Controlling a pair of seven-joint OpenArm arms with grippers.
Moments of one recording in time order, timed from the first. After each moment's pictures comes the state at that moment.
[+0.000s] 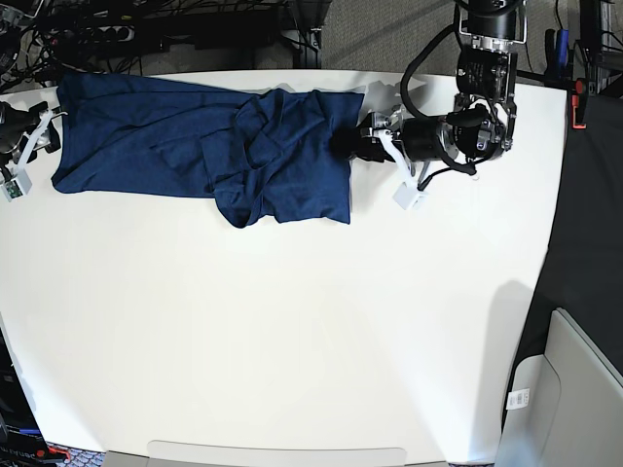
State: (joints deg) left arm 4.5 -11.8 0.3 88.0 -58.7 -18.6 70.8; right arm -15.3 32.0 35.6 103.0 37.4 38.9 -78.3
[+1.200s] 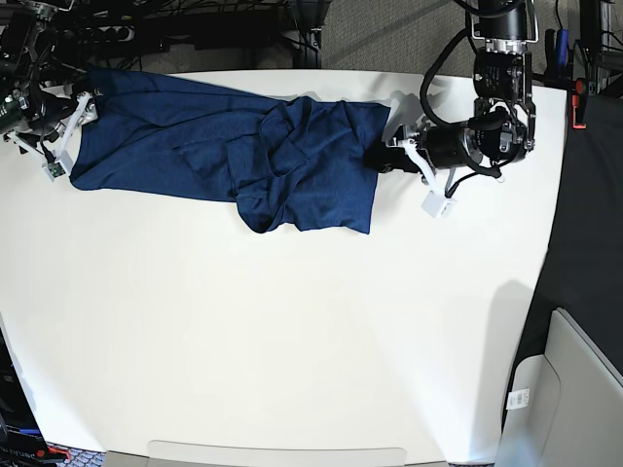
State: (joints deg) left arm 4.5 -13.1 -5.7 88.0 -58.1 -20.5 70.8; right arm -15.1 24.6 28.2 100.1 24.6 38.9 -77.5
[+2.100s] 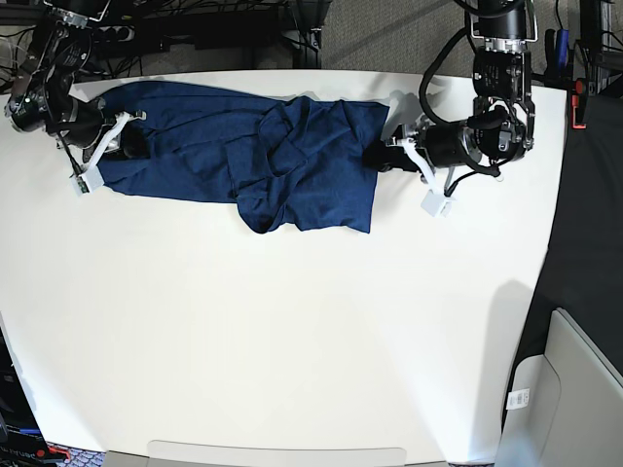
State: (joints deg) left arm 4.7 -12.9 -5.6 87.9 -58.1 -20.5 70.6; right arm -11.1 15.1 28.9 92.4 39.5 39.1 -71.9
